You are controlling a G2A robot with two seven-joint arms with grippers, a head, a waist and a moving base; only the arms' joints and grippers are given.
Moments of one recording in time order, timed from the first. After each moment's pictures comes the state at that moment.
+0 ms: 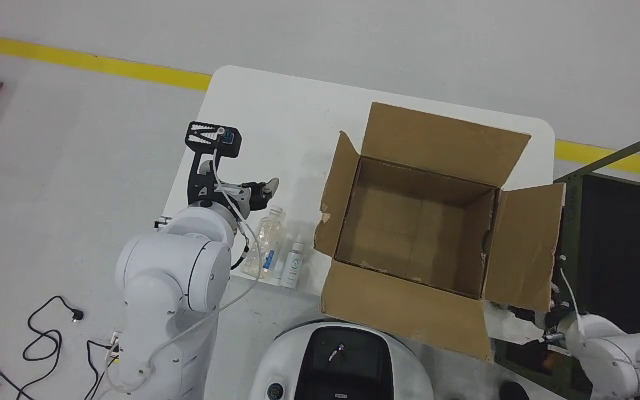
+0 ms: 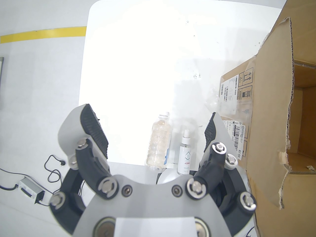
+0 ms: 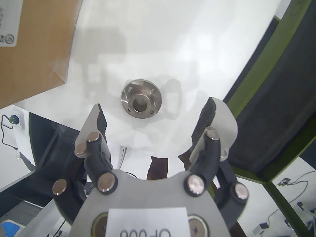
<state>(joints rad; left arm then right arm) 1.04 -1.52 -1.36 -2.19 1.59 0.04 -1.37 -1.72 -1.16 2.00 -1.98 -1.04 -0.30 1.03</state>
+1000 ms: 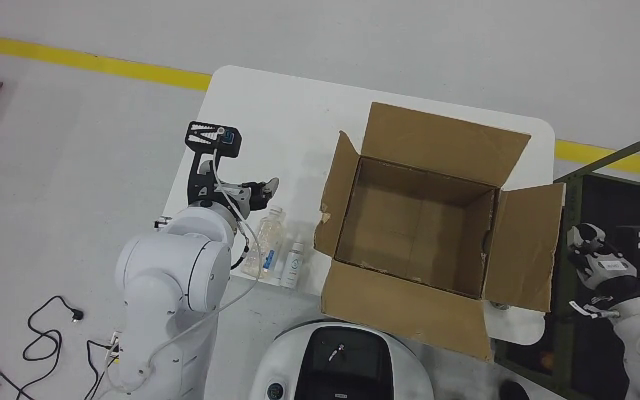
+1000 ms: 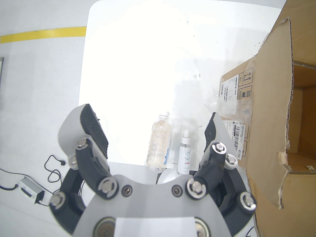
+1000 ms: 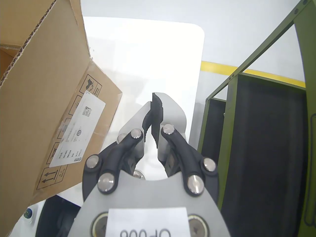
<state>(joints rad) 1.04 -1.52 -1.36 -2.19 1.59 0.04 -1.37 -1.70 -1.17 2.12 -1.99 -0.86 -0.28 0.50</state>
